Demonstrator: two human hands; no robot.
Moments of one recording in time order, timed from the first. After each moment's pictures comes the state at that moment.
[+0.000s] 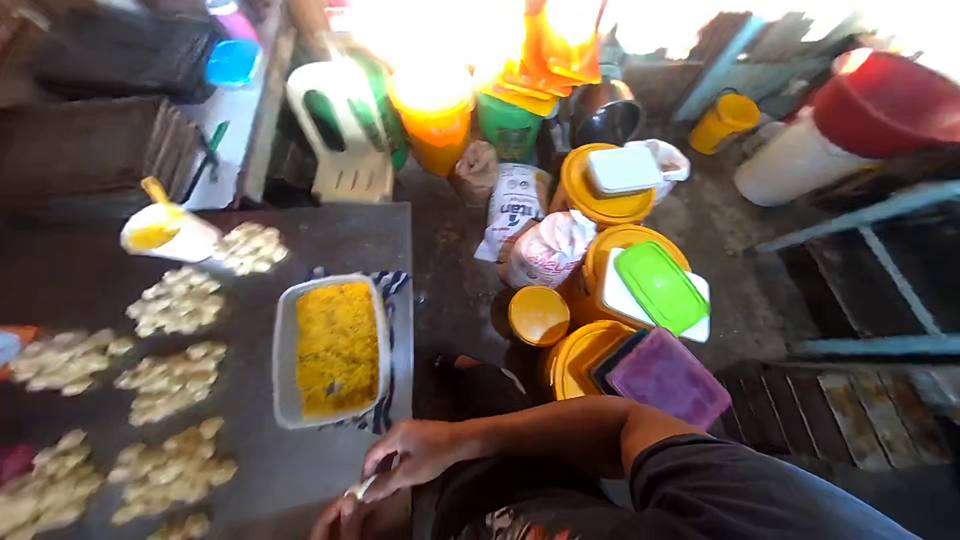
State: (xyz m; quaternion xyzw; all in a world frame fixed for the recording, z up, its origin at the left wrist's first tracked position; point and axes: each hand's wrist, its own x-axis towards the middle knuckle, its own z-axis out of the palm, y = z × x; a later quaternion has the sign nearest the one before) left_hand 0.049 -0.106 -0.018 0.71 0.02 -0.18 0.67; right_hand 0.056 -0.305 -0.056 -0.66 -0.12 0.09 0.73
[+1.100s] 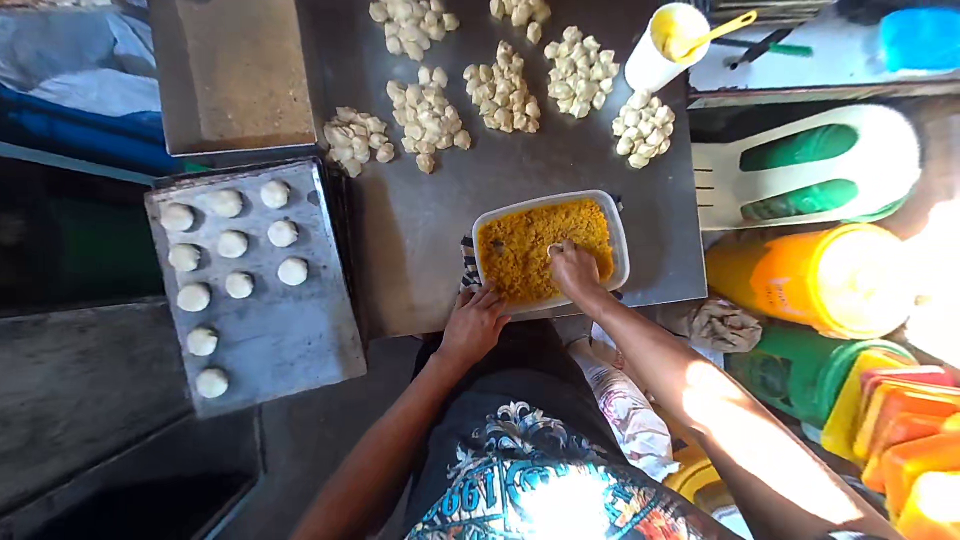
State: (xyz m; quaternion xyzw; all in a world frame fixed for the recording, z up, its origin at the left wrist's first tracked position) left_hand 0.153 -0.175 -0.157 0.94 0.03 -0.17 0.29; right_hand 0.355 -0.340 -0.182 -0.93 -0.29 0.22 -0.04
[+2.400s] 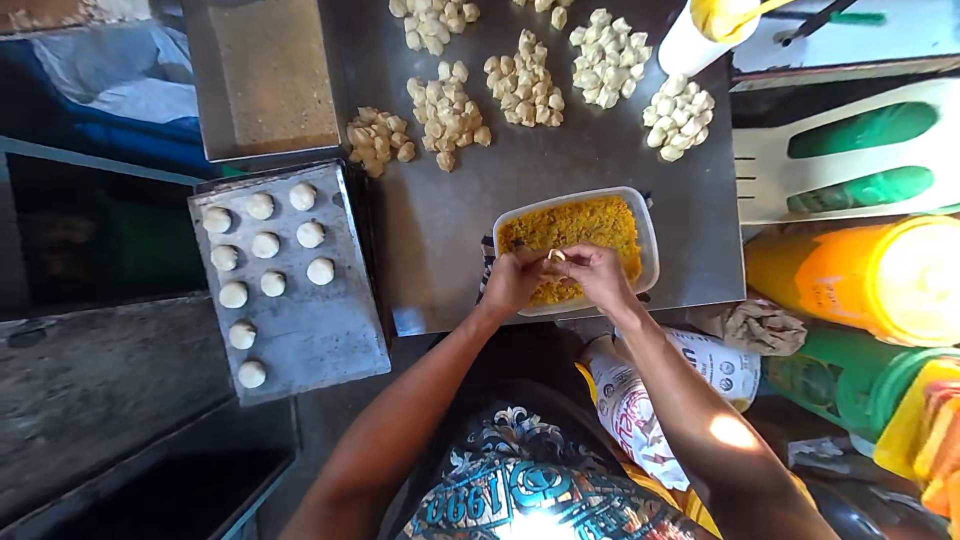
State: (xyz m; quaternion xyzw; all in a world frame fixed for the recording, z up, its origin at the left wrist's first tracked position) left_hand 0.241 -0.155 -0.109 0.70 0.23 -0.13 0.66; right_hand 0.333 -0.323 -0.116 -0.77 -0.08 0.34 0.53
